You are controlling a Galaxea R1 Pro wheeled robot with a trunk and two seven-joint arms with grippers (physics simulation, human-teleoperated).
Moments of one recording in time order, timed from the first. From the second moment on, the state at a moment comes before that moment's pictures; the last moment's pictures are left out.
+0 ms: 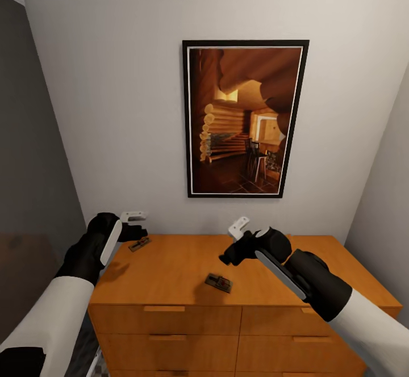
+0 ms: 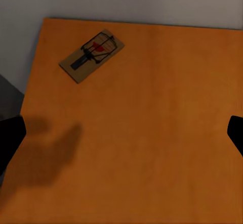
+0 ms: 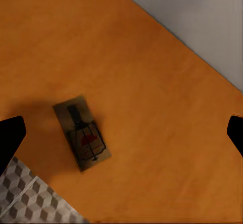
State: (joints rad) left arm -0.83 0.07 -0.01 -1.00 0.12 1.04 0.06; right arm -0.81 -0.24 0.78 -1.40 -0.40 1.04 0.04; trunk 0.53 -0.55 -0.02
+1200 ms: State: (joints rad) left arm -0.83 0.07 -0.01 -1.00 0.12 1.03 0.06; right arm -0.81 -0.23 0.82 -1.39 -0.40 1.04 0.04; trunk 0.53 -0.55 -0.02
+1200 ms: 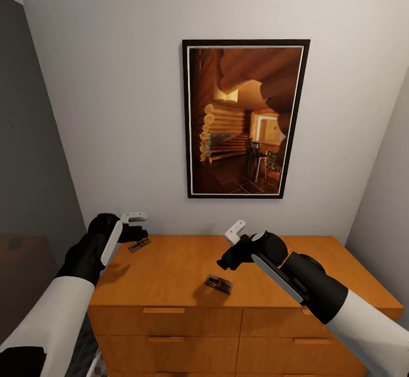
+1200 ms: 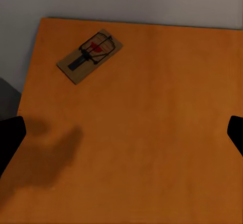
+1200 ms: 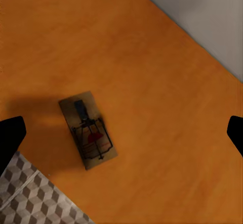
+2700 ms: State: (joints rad) left arm -0.83 0.07 -0.01 -1.00 0.11 1.03 0.06; right arm -0.80 -0.23 0.91 -1.33 -0.53 1.04 0.07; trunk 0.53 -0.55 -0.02
